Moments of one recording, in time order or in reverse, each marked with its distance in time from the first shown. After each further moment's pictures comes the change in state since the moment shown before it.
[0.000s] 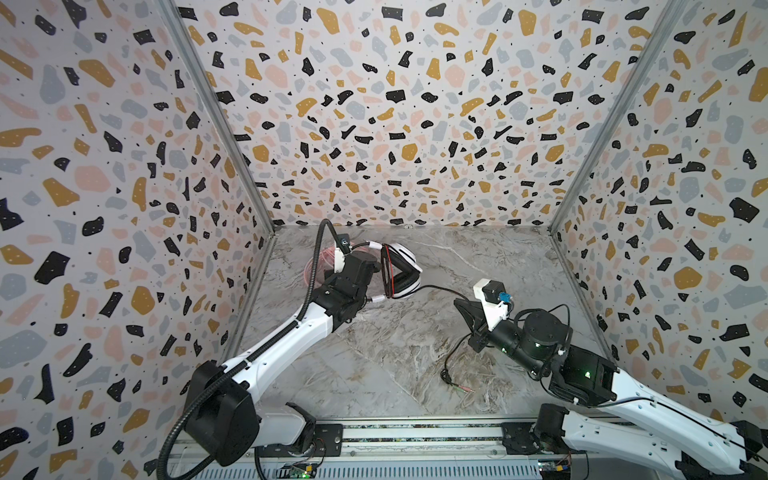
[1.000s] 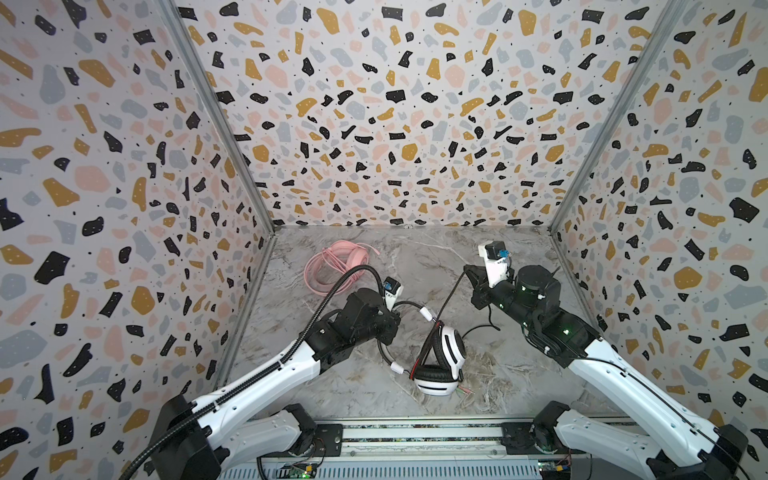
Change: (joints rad) left arm -0.190 -0.270 -0.234 -0.004 0.810 0.187; right arm -0.448 0.227 0.061 0.036 -0.290 0.031
